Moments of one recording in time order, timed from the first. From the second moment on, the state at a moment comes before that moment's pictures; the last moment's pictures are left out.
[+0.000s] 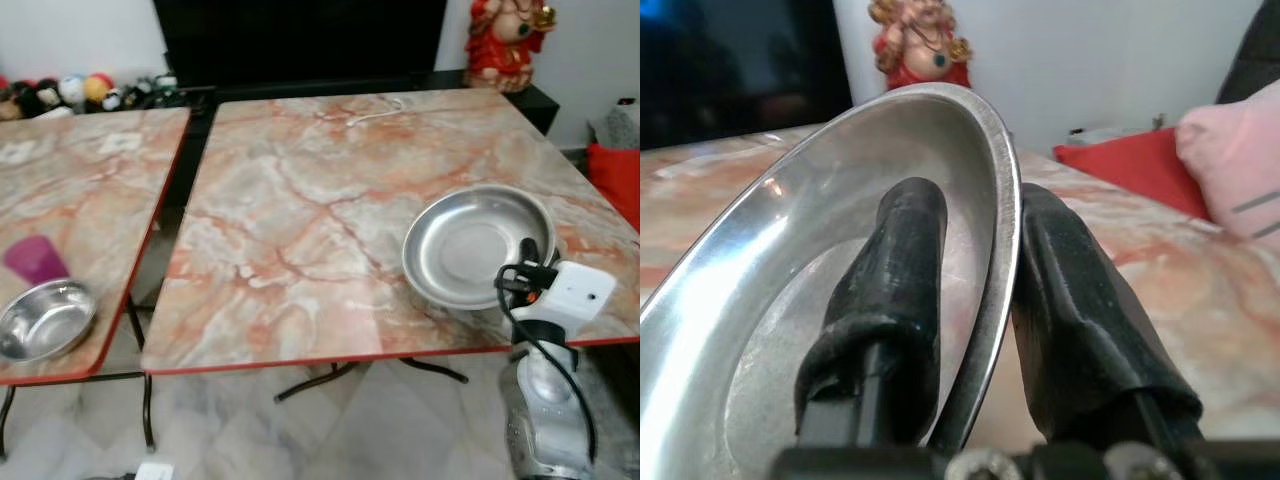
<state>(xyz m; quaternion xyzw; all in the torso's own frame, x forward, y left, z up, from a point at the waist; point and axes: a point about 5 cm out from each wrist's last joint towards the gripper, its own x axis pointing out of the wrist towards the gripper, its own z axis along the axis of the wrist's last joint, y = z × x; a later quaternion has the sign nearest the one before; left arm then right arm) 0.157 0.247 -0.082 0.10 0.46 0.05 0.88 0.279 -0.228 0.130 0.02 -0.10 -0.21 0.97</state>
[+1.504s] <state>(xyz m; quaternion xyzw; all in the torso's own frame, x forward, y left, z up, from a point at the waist) 0.146 0.254 -0.084 0.11 0.47 0.06 0.87 0.271 -0.239 0.081 0.19 0.04 -0.30 0.94</state>
